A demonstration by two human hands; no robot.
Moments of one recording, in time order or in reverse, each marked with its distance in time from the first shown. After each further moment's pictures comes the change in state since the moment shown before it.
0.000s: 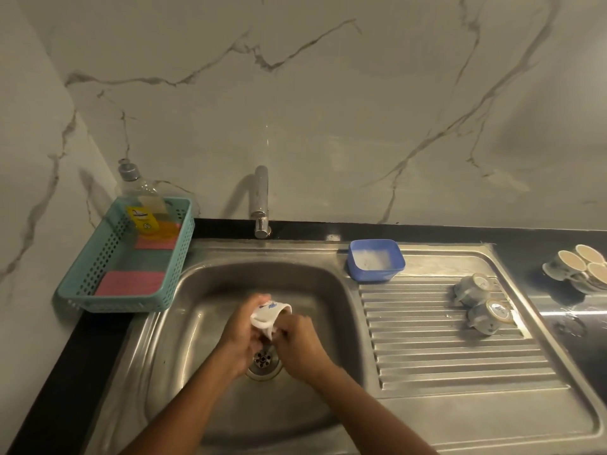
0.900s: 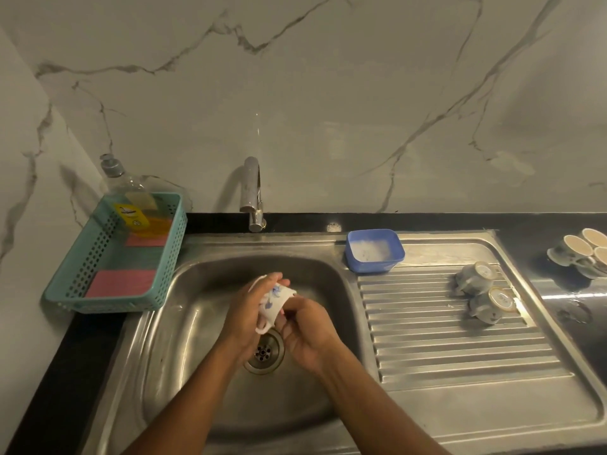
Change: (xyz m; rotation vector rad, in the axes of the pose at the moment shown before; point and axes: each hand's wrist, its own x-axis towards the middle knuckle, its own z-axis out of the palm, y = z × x) left_hand 0.006 0.011 0.022 0.051 -0.016 0.251; right_hand 0.015 -0.032 -0.011 1.188 0.149 0.596
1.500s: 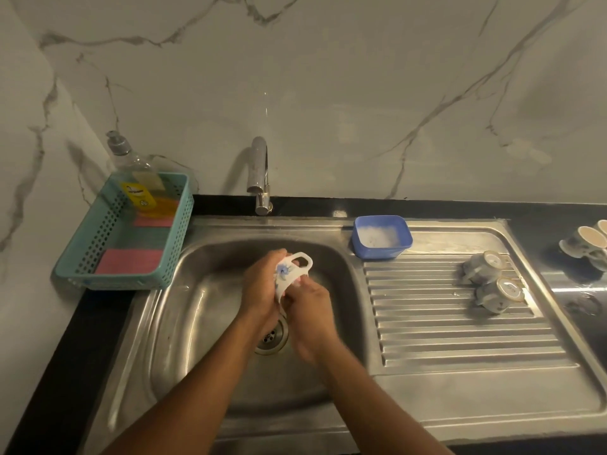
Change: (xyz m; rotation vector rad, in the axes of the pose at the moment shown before) left_hand 0.003 0.001 0.020 -0.140 0.079 -0.115; right_hand -0.006 0.009 -0.001 -0.279 0.096 -0.289
